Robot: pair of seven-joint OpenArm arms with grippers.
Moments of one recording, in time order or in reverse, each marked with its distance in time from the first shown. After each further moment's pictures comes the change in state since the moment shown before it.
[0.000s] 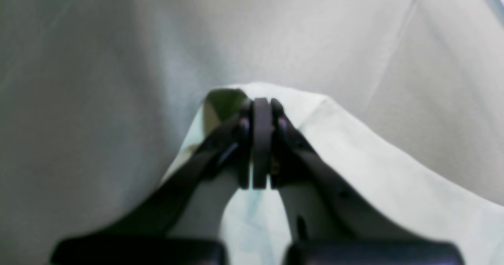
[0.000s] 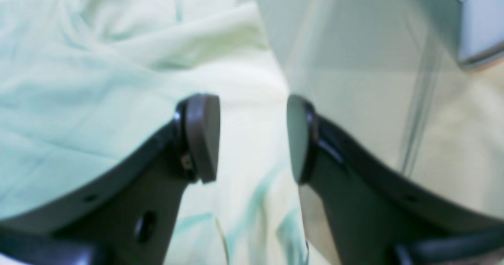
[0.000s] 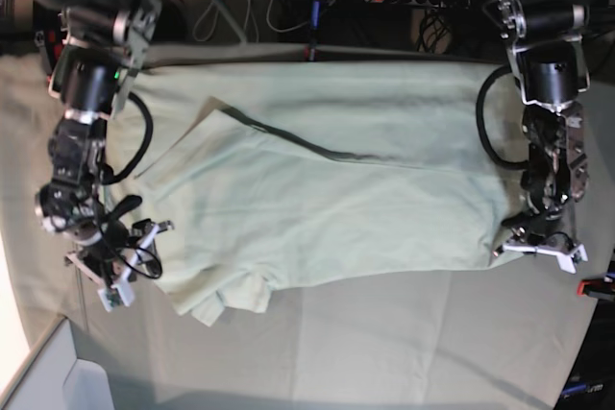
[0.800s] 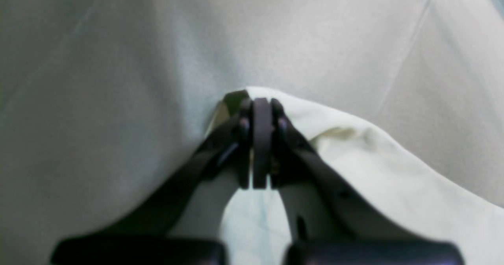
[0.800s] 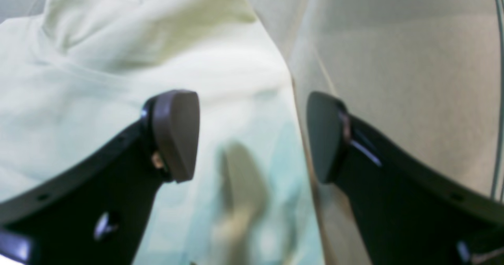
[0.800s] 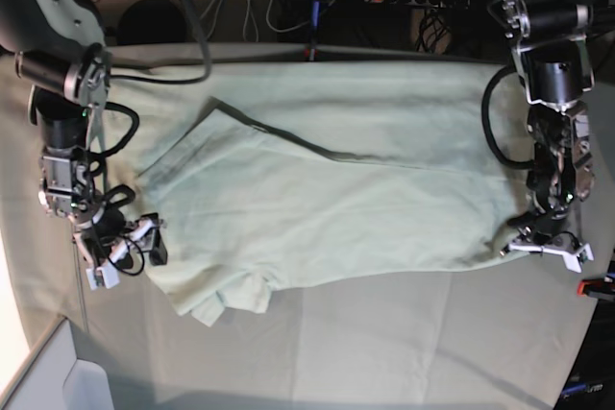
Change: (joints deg) left arm 0.0 -0.8 -0.1 0.0 0.0 0.2 0.2; right arm 8.0 8.3 -1.1 -35.3 0.0 -4.3 26.8
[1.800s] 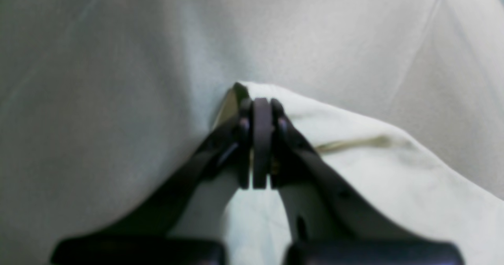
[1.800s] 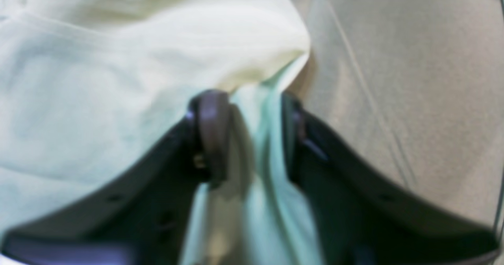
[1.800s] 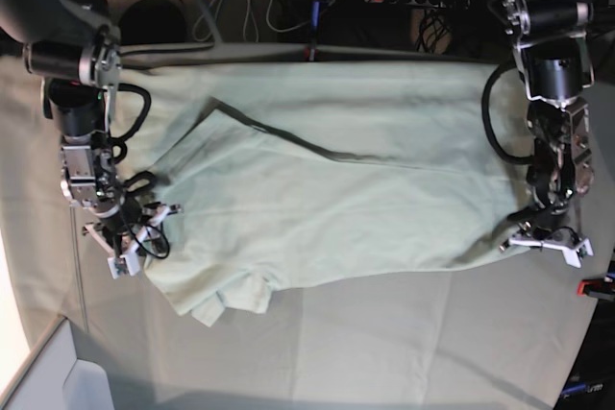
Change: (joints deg) left arm 0.6 -0.1 0.0 -0.4 0.0 0.0 -0.2; right arm -2.4 -1.6 -9.5 0.1 1.2 -10.3 1.6
